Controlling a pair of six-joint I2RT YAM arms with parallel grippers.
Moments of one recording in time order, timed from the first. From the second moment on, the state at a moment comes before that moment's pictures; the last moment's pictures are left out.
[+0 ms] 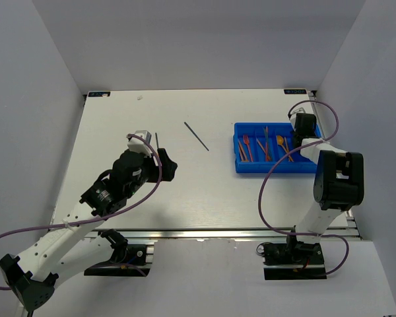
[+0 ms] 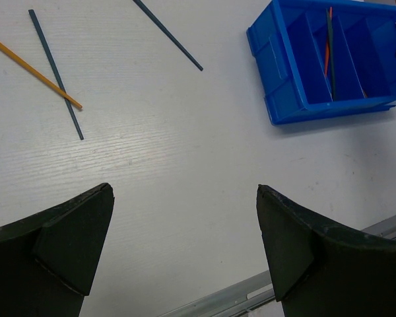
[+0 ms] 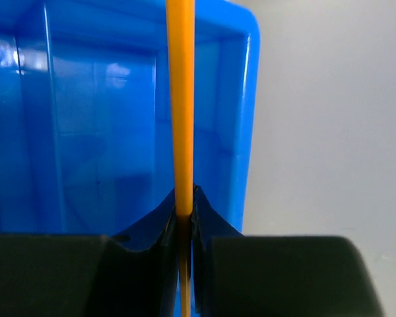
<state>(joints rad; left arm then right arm) -0.71 0.81 0.81 -0.43 -0.25 -0.51 -0.05 1.76 1.02 0.00 0.48 -0.59</state>
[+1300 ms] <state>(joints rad) -0.71 1.47 1.14 -0.34 -0.44 -0.68 0.10 1.24 1.17 -0.32 -0.01 0.17</state>
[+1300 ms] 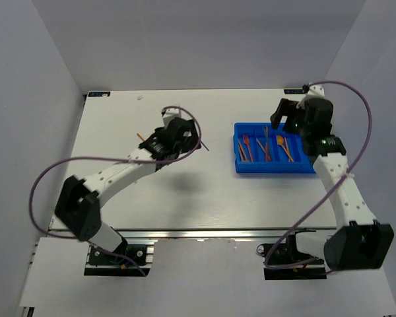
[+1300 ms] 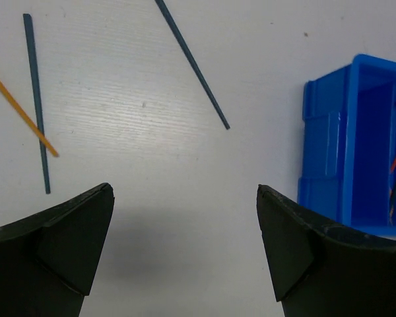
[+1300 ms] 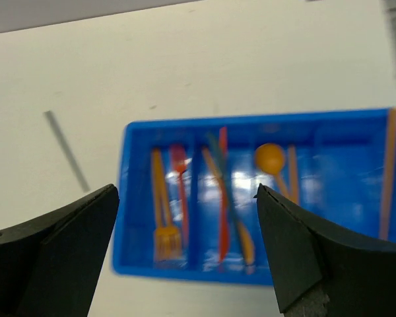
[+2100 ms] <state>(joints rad) -0.57 2.59 2.26 -0.53 -0.71 -0.70 0.14 0.69 0.59 -0.12 -0.71 0.55</state>
